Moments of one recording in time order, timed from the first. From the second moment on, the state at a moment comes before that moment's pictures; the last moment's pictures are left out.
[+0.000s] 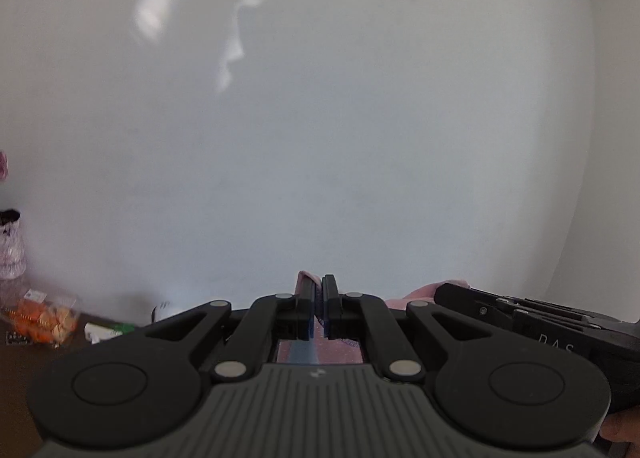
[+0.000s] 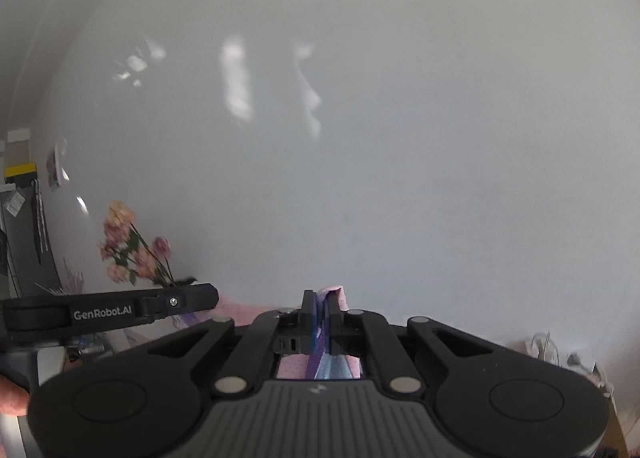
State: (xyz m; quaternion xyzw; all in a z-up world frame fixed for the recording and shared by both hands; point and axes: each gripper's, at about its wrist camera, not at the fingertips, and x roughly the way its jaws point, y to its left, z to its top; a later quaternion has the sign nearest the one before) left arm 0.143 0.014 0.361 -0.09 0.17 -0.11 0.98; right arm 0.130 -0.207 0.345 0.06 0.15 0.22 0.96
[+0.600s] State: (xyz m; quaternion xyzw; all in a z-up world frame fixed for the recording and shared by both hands) left arm 0.069 0.020 0.066 -0.01 0.39 -0.14 0.91; right arm 0.110 -0.185 0.060 -0.05 0.39 0.25 0.89
